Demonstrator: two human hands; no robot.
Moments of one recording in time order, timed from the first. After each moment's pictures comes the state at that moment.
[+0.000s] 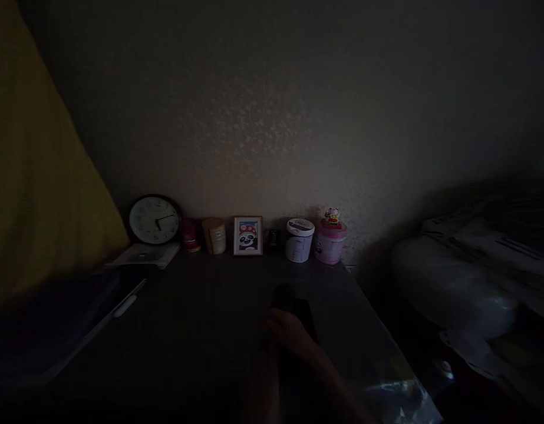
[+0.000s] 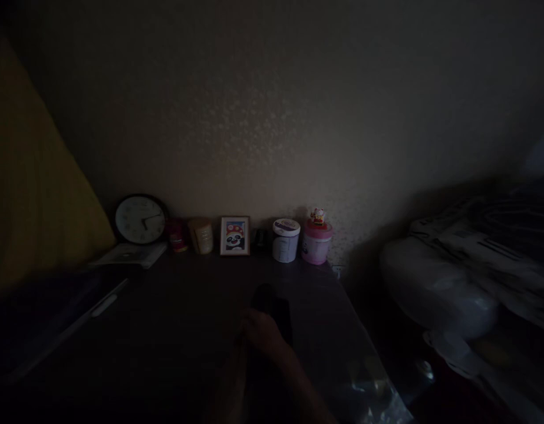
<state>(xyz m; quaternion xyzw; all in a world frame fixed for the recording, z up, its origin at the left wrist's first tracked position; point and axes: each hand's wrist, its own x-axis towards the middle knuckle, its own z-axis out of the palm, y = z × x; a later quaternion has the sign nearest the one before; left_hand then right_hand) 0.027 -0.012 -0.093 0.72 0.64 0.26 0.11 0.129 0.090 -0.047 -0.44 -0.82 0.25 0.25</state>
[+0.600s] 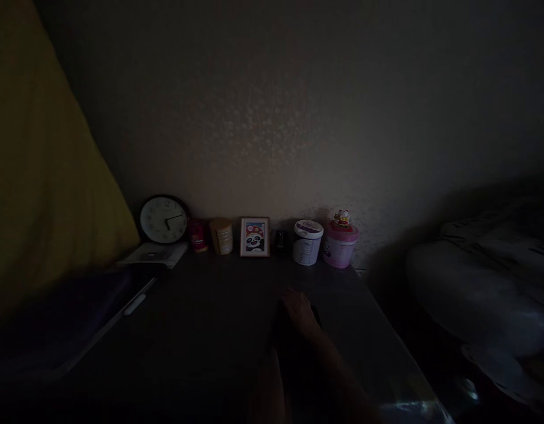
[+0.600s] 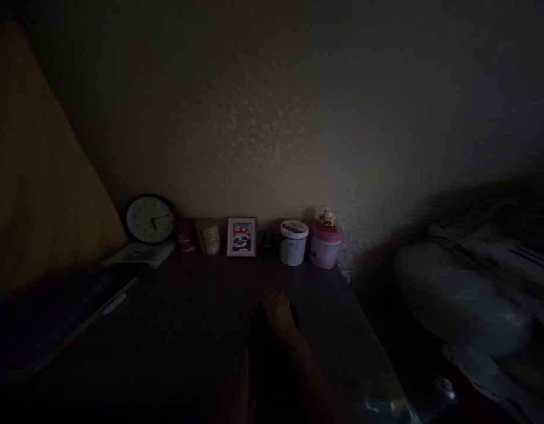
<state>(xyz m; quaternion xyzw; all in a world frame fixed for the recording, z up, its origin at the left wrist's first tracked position) 0.027 -0.013 -0.091 0.70 0.66 0.25 0.13 0.150 0.160 -0.090 -0.43 -0.86 0.00 0.27</state>
